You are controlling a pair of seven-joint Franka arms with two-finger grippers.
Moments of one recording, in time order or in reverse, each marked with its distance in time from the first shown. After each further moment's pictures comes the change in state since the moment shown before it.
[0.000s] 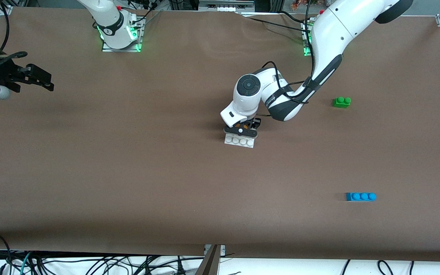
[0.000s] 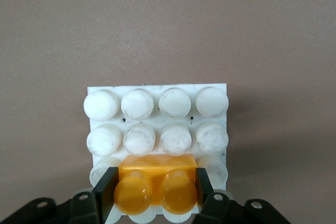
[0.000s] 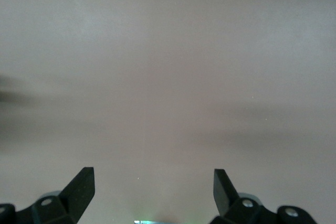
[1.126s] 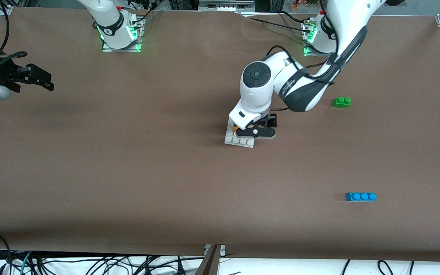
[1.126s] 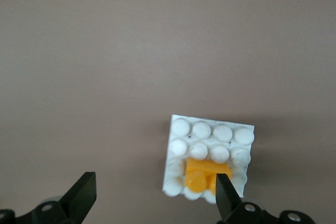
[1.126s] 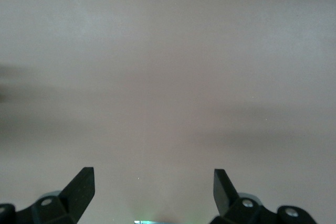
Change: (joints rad) left arm 0.031 -0.165 -0.014 0.210 -0.093 -0.377 0.011; right arm 0.000 0.000 0.000 0.000 0.001 0.000 0.000
